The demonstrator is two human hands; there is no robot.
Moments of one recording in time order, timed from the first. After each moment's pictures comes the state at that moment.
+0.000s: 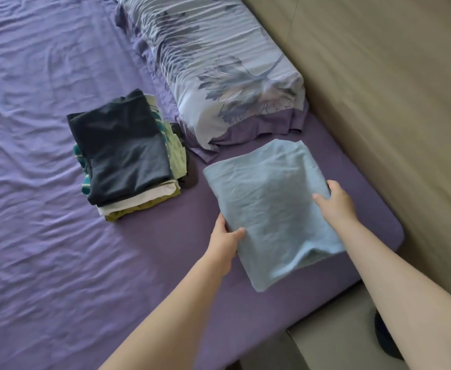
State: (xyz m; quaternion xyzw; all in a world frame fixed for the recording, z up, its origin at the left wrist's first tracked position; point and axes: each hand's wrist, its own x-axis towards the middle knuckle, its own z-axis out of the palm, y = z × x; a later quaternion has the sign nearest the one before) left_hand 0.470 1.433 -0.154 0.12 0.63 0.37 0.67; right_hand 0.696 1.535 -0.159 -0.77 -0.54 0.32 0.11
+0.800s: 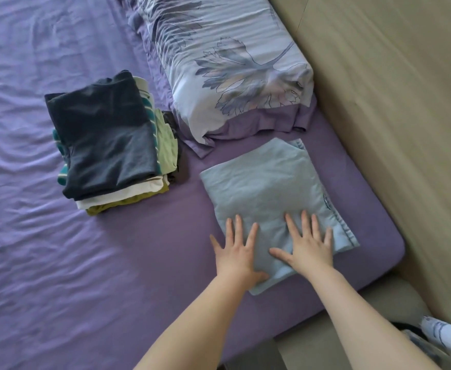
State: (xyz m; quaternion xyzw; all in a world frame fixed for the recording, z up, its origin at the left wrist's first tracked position) left_hand 0.523 1.426 -0.215 0.64 0.67 -0.17 0.35; right_hand 0.689 1.475 -0.223 -0.62 -0.72 0.18 -0.27
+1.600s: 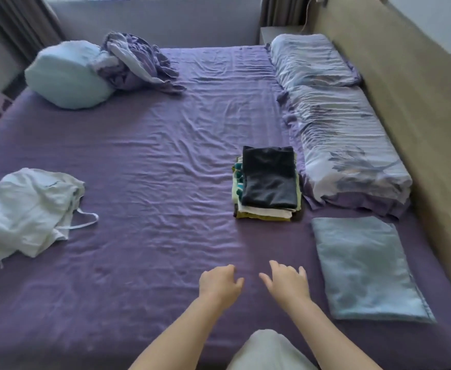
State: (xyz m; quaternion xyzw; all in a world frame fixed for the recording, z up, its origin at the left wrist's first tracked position) left_hand 0.296 1.218 -0.040 0.42 0.85 -0.01 0.31; right_hand 0.431 1.318 -0.055 -0.45 -0.85 0.16 -0.21
